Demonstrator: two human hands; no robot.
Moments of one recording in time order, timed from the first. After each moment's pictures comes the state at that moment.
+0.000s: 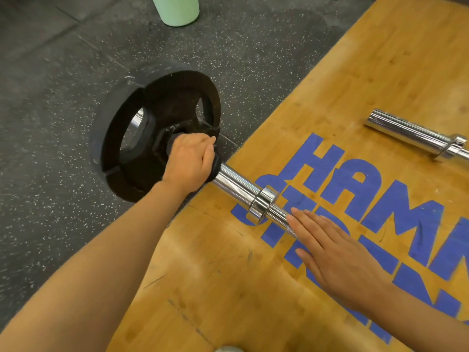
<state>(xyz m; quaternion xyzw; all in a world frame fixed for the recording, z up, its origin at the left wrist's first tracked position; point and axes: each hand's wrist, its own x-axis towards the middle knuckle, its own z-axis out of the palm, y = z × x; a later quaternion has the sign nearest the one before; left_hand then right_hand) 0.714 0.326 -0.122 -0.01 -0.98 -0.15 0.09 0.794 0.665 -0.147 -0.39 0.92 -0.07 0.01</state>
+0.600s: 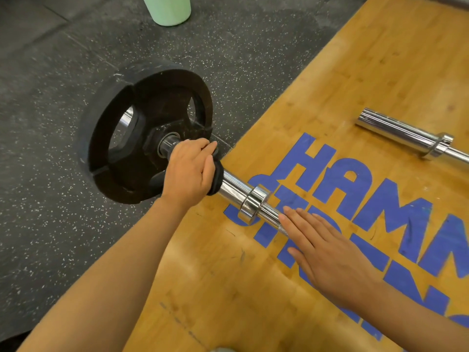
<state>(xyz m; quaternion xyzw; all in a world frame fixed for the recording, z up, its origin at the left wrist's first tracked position) 0.732 0.352 -0.133 -0.03 -0.98 -0.15 0.15 0.793 0.666 -0.151 -0.39 0.92 -0.06 0.01</state>
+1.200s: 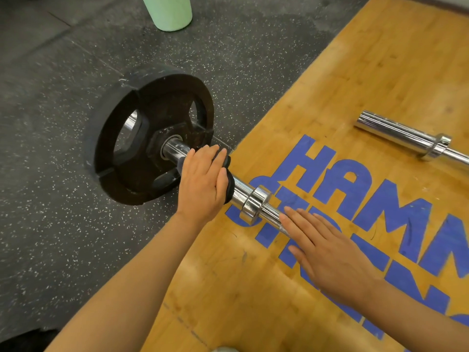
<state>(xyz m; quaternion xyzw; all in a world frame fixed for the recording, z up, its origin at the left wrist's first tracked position) 0.751 0.378 -0.144 -0.01 -0.97 -0.14 0.17 0.792 0.664 -0.146 -0.39 0.92 -0.05 0.03</state>
